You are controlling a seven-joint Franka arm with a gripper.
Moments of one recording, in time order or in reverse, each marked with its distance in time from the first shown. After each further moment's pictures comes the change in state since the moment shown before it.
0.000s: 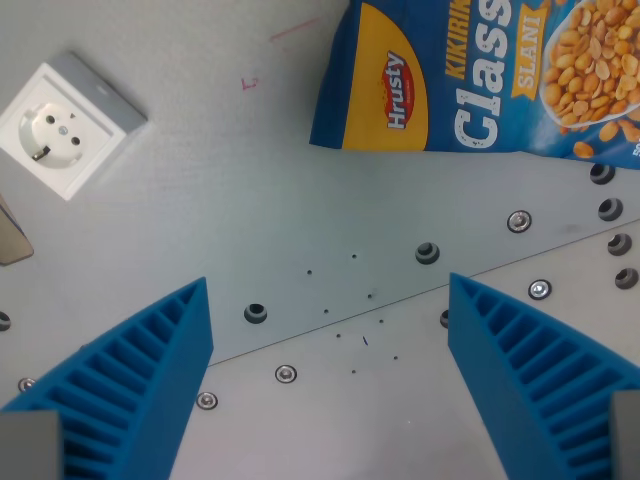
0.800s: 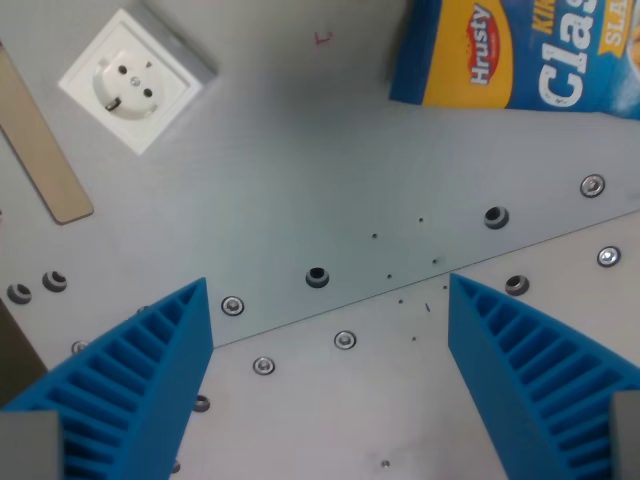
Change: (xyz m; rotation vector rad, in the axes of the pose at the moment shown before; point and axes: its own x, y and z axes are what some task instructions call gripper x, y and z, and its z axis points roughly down) arm -0.024 -0.056 0.002 -0.002 -0.021 -0.015
